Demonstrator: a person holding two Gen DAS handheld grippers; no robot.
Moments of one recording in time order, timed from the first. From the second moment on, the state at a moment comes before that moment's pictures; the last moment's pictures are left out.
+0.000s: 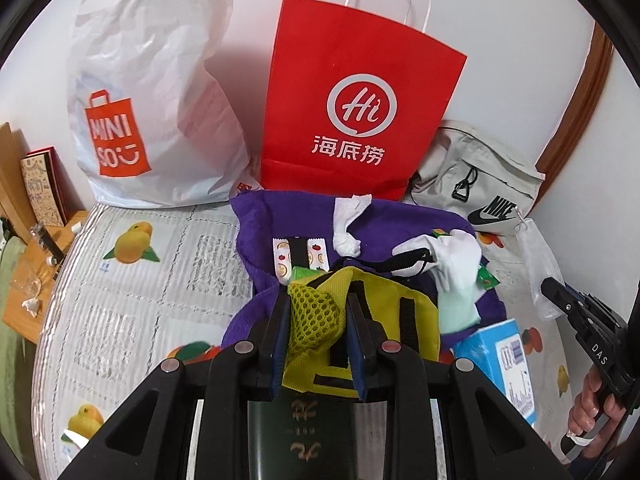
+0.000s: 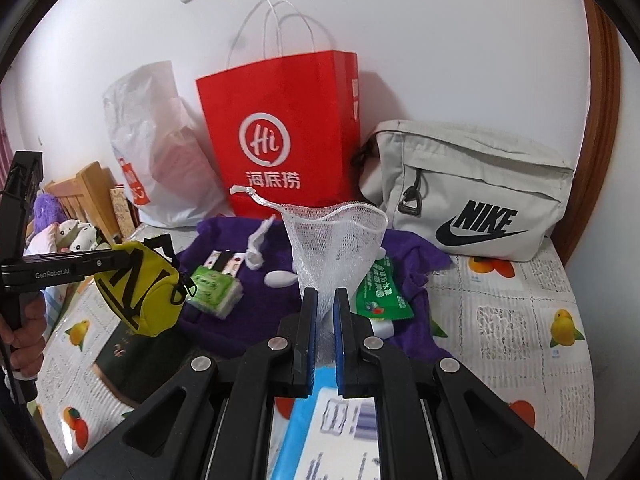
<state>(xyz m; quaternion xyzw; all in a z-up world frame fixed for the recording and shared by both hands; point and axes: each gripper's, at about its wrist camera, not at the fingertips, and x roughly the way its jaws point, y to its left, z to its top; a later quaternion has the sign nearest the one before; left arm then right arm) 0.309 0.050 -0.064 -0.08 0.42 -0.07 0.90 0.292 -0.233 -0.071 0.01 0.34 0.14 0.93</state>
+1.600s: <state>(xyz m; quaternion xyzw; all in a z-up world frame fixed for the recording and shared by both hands) 0.424 0.046 -0.124 -0.07 0.47 -0.04 0.88 0.396 -0.224 -0.132 -0.02 0.41 0.17 0.90</state>
